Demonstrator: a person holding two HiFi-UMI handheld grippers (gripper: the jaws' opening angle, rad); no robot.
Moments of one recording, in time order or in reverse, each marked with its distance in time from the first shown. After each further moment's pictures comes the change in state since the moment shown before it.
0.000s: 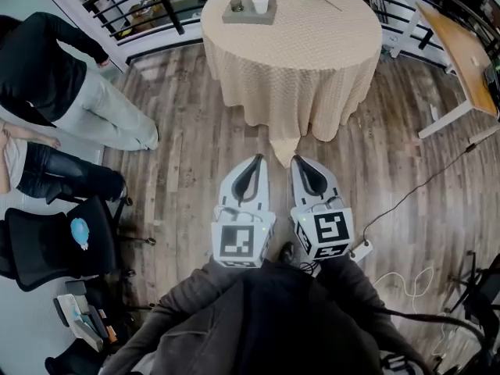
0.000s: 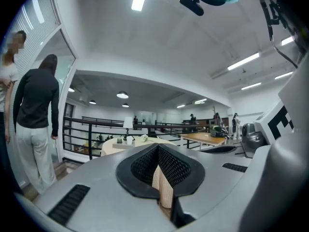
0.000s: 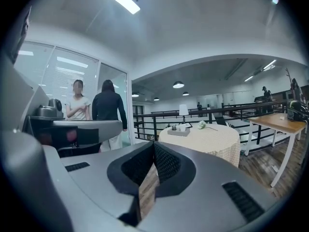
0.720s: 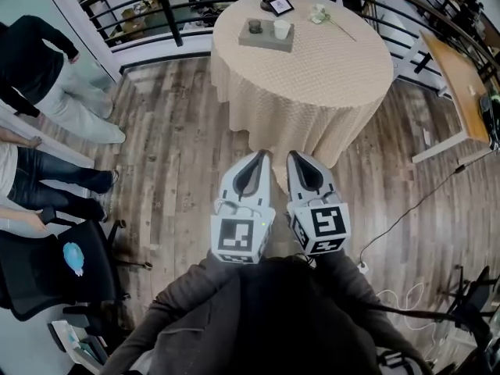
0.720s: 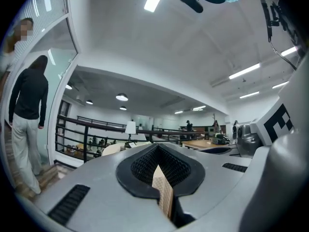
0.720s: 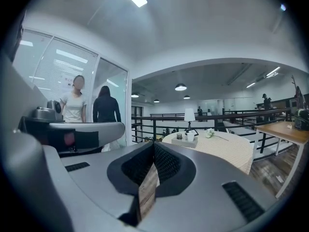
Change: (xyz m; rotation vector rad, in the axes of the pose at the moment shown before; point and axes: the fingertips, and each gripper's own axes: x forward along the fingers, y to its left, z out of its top) left arm 0.081 0.143 0.023 -0.030 -0.050 -0.064; right arm 0.164 0.036 0.052 -0.051 -0.023 -0.025
